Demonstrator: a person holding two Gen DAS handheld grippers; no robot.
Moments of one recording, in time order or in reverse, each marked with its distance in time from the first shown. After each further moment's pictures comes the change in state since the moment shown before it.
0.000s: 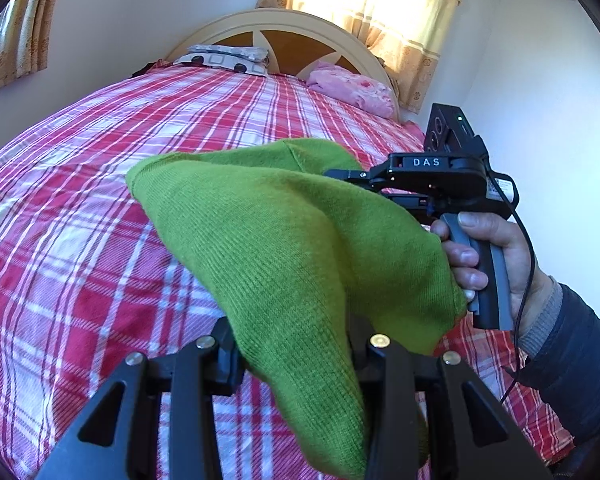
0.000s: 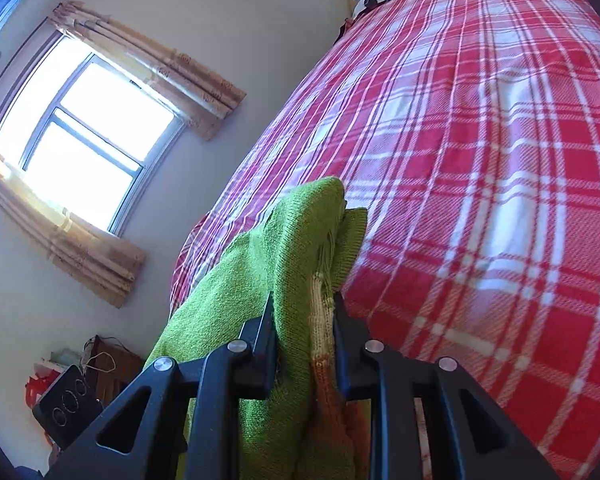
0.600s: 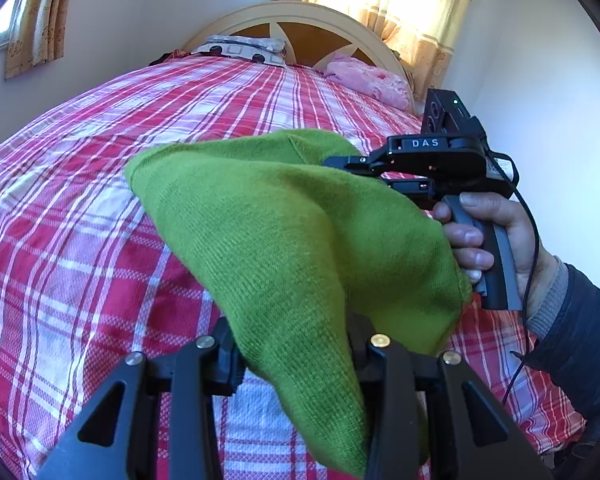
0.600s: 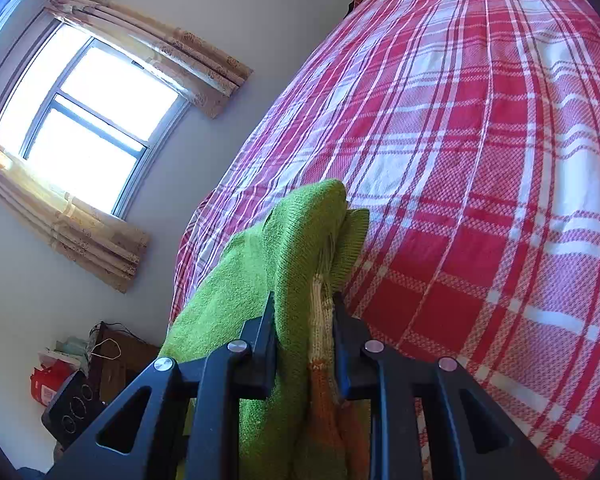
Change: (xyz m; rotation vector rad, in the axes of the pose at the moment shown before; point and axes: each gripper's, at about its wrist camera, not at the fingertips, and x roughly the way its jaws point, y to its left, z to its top) left arm -0.014 0.031 -0.030 -0.014 0.029 0.043; right arm 0.049 0.012 -0.021 0.000 0.075 0.036
